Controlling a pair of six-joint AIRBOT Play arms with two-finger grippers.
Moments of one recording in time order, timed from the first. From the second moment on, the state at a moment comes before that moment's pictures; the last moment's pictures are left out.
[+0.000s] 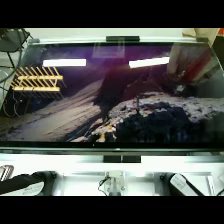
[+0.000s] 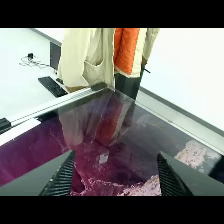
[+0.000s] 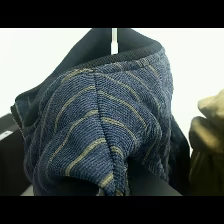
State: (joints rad) left arm -0.32 -1.33 1.99 0.77 -0.90 -1.11; right arm -0.78 -1.14 1.94 -2.11 0.75 1.89
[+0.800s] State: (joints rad) left arm -0.32 -1.33 1.99 0.78 -1.07 -1.14; right arm -1.16 -1.29 1.94 -1.93 0.44 1.89
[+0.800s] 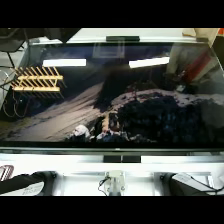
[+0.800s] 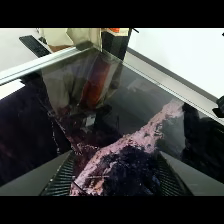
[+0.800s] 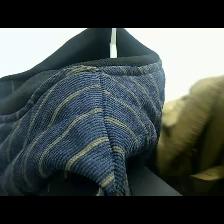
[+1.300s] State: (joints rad) left arm -0.32 -1.34 1.99 0.79 -1.09 -1.16; right arm -1.36 -1.28 1.94 -1.84 0.59 1.88
